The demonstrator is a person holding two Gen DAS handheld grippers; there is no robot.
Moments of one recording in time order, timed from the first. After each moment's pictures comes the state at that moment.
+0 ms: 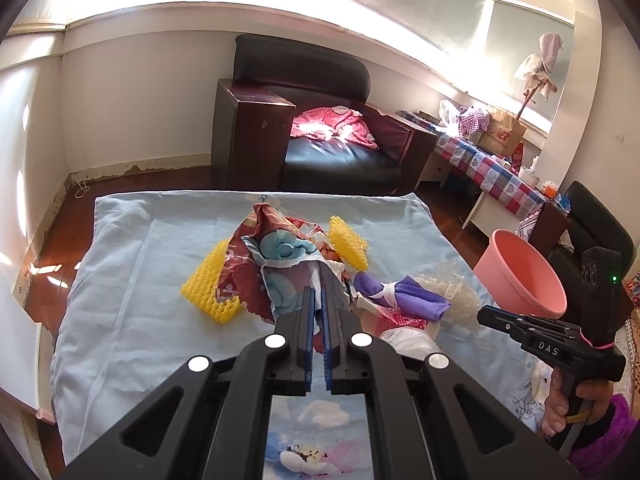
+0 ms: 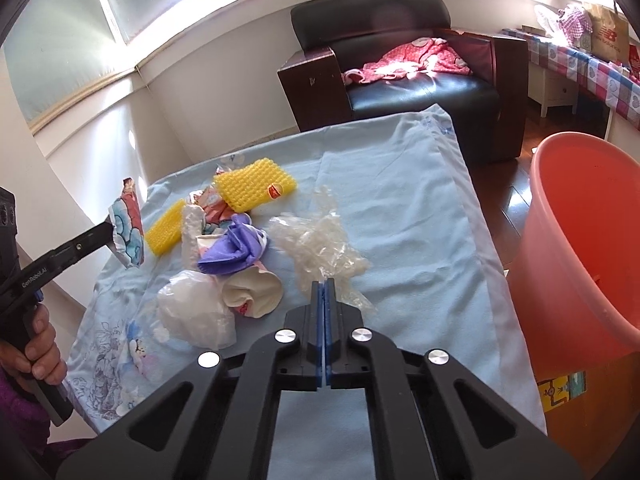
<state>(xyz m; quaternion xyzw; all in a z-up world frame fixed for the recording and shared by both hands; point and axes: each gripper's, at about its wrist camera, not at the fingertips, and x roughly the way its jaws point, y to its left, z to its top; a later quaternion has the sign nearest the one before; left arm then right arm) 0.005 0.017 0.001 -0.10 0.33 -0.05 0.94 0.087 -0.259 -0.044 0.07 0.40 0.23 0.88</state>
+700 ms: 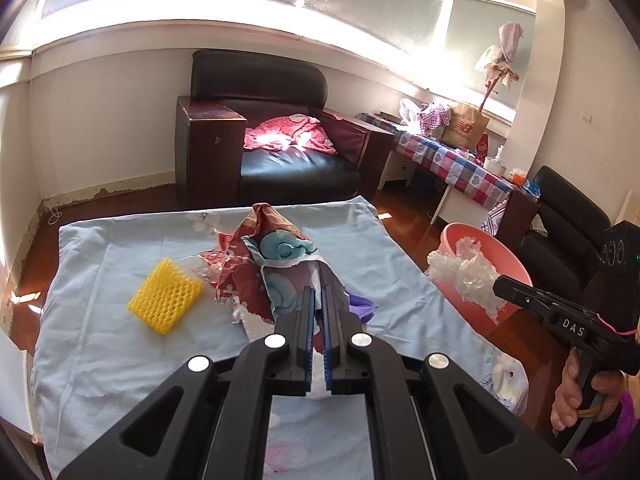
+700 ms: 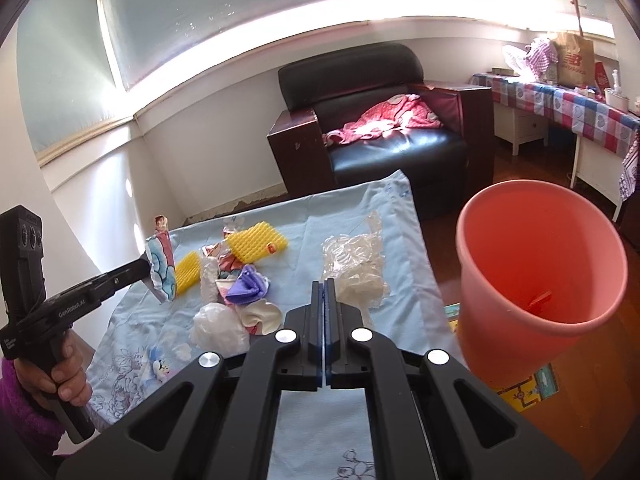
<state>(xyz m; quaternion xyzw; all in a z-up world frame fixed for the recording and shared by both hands) -0.002 -0.036 0.021 -0.07 0.30 -0.11 0.94 0.038 -0.308 0.010 0.09 0.31 0.19 0.93</state>
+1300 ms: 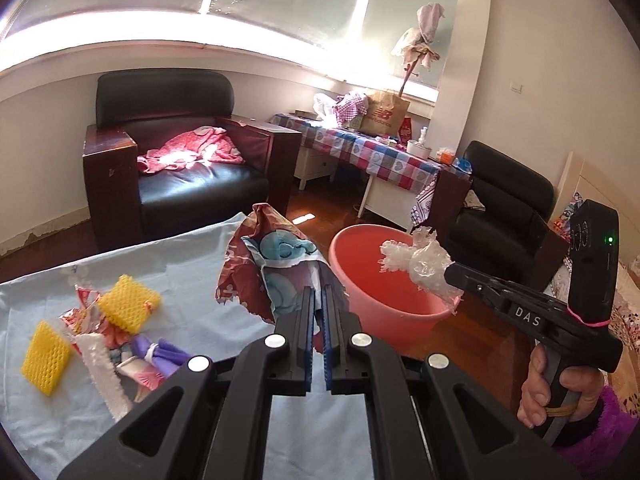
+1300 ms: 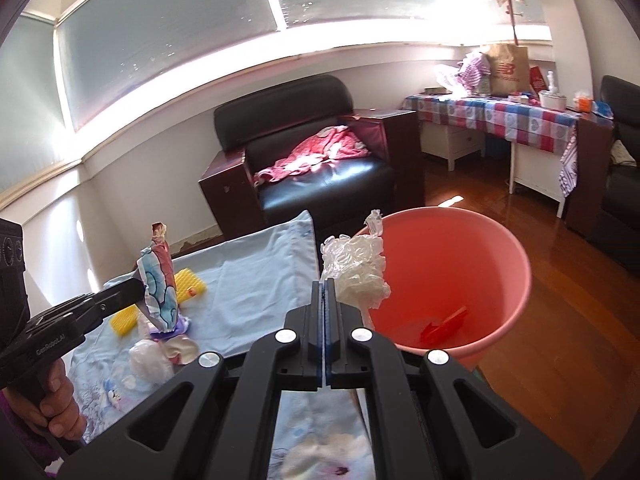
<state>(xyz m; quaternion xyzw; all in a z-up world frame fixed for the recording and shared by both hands) 0.027 -0.163 0.038 -0.04 0.28 -0.25 0.93 0.032 -0.396 0.021 0.12 0.28 0.07 0.95</state>
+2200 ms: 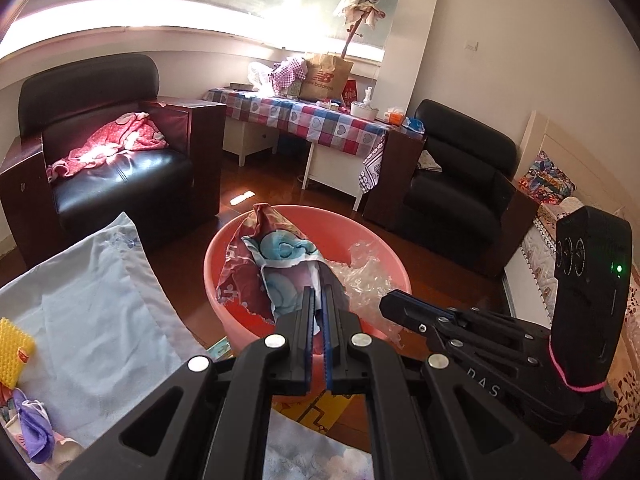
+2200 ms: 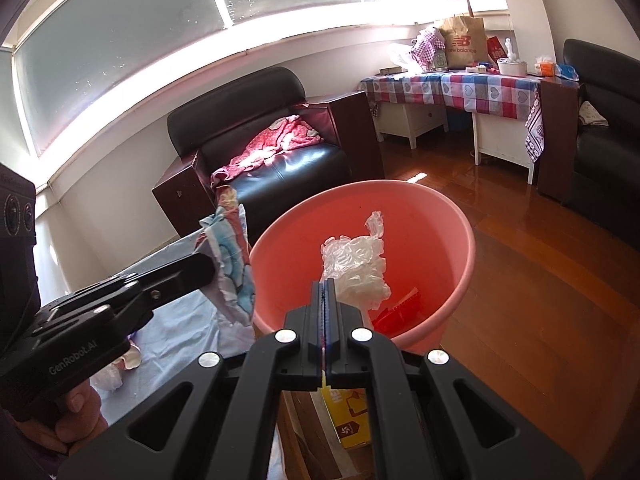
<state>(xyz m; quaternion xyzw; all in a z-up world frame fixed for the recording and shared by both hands) 0.089 -0.307 0.008 0.00 0.32 -0.34 0.89 0.047 -0.450 -0.020 0.16 0.30 0.02 0.94</state>
